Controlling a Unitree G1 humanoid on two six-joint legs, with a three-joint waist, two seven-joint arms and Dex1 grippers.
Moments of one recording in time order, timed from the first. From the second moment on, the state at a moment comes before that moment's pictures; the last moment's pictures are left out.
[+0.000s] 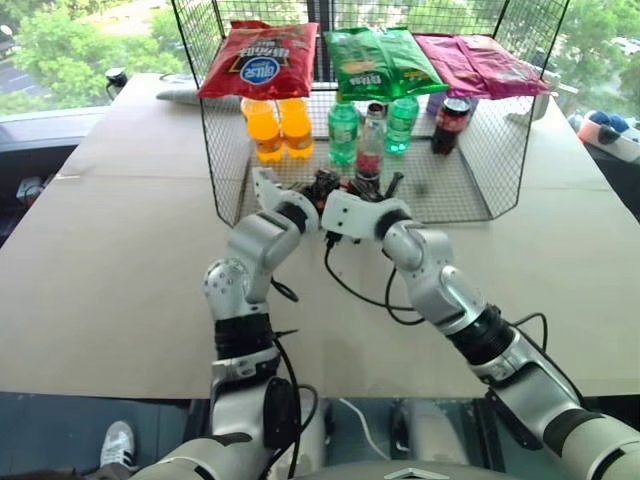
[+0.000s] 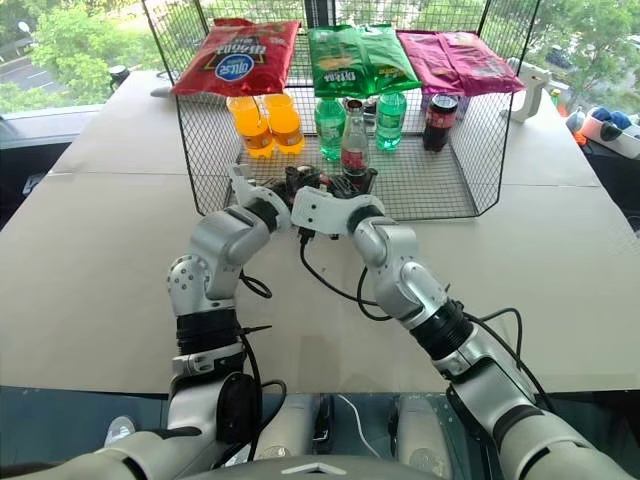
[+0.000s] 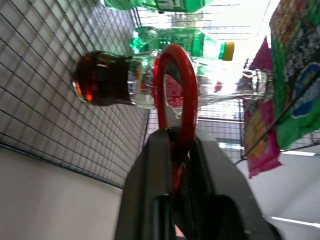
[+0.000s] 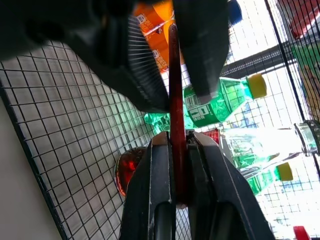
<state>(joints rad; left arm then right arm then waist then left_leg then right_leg) -0.62 0.00 0.34 -0.01 -1.69 0.73 0.65 -0.68 -0.15 0.52 0.00 -0.74 0.42 0.34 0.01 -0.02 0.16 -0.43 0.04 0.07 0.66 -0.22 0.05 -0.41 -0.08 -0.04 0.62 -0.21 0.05</state>
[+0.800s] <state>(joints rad) -0.81 0.49 -0.16 0.18 -0.66 0.54 -0.50 -0.21 -0.38 0.10 -0.79 -0.40 0.74 0.64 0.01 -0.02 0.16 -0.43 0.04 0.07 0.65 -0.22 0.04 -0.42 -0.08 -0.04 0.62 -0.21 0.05</state>
